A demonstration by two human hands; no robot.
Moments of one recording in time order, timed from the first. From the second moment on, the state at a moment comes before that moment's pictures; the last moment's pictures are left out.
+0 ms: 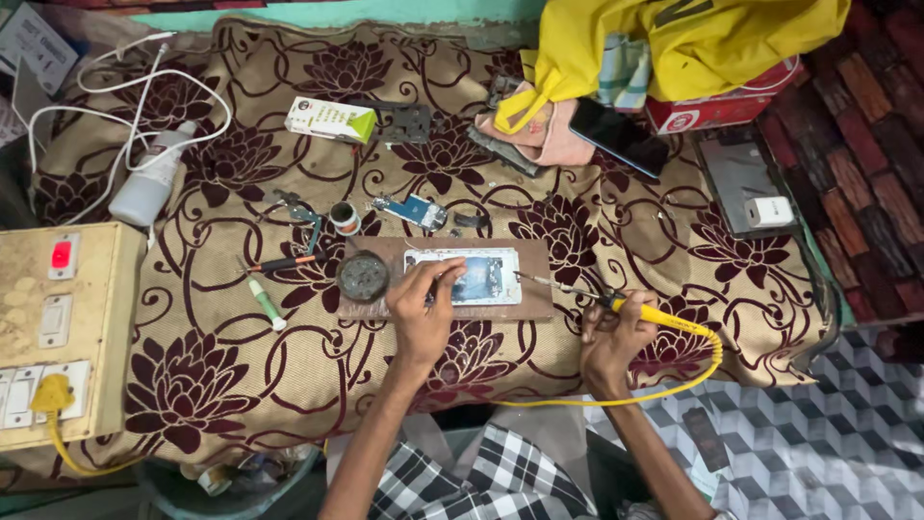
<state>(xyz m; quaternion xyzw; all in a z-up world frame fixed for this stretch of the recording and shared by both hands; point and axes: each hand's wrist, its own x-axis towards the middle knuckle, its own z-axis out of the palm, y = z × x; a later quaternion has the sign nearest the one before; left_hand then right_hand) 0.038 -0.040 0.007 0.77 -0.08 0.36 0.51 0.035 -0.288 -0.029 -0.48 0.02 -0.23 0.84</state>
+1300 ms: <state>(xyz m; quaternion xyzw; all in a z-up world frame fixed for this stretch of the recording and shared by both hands) 0.092 -0.052 0.023 0.86 -0.14 0.24 0.42 0.038 -0.297 -0.033 -0.46 -0.01 -0.21 0.87</state>
